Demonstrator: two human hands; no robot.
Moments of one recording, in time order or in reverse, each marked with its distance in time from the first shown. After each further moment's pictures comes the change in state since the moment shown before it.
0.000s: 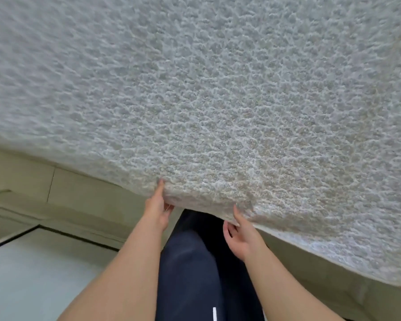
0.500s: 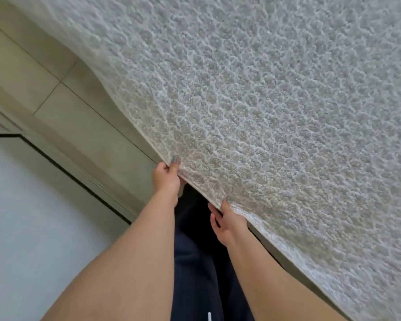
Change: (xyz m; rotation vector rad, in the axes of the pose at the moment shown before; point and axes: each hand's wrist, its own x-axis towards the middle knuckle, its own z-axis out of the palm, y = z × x) left_hand 0.039 -0.030 -0.053 -0.102 0.121 0.245; right_hand 0.031 0.075 0.031 -0.575 0.167 -0.179
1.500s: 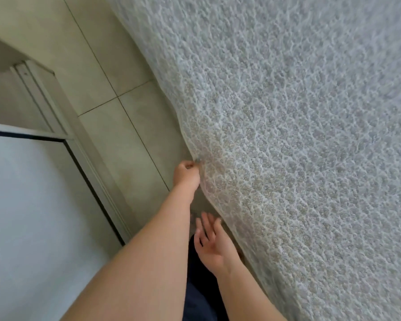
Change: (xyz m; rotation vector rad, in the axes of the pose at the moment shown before) left_hand 0.120 0.160 -0.071 -0.065 -0.014 -0.074; right_hand -0.031 0.041 0.207 -0.119 -0.286 0.029
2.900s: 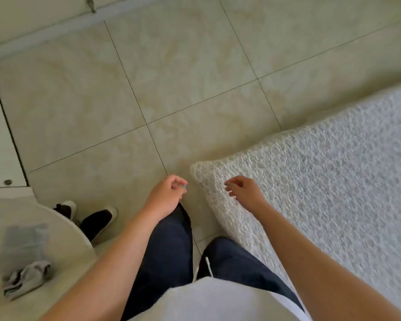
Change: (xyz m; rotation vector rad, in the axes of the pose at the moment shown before) left_hand 0.148 0.699 -0.431 0.478 -0.107 0.354; right_hand -0.123 -0.106 0.869 -1.585 -0.110 -0.716
